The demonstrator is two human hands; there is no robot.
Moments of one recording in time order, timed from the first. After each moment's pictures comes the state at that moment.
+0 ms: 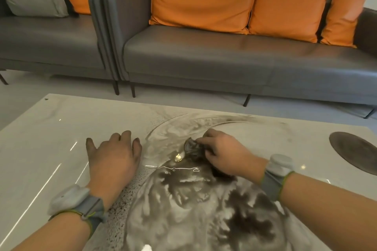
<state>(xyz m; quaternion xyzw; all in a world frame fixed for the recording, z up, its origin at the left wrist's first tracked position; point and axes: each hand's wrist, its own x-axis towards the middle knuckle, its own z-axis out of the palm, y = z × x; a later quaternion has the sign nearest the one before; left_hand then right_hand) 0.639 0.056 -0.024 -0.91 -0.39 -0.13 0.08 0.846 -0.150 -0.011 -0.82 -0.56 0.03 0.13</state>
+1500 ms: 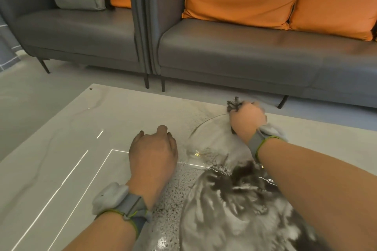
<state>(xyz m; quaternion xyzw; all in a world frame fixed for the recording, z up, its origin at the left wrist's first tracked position) 0.629 0.090 -0.028 -0.90 -0.37 -0.24 -0.03 0.889 -0.003 -0.030 -0.97 -0.17 -0.05 0.13</state>
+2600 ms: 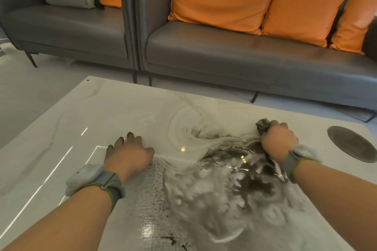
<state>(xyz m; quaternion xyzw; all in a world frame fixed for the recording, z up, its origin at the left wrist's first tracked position) 0.544 0.053 0.001 -0.88 -0.42 0.11 -0.18 0.845 -0.215 0.004 -0.99 -0.11 -0.04 0.02</state>
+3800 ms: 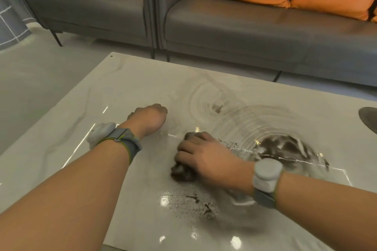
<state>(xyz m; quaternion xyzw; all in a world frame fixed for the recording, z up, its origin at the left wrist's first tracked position) 0.534 0.067 0.023 -0.80 -0.47 0.04 -0.36 0.620 -0.135 -0.005 -0.64 -0.77 -0.05 0.02</state>
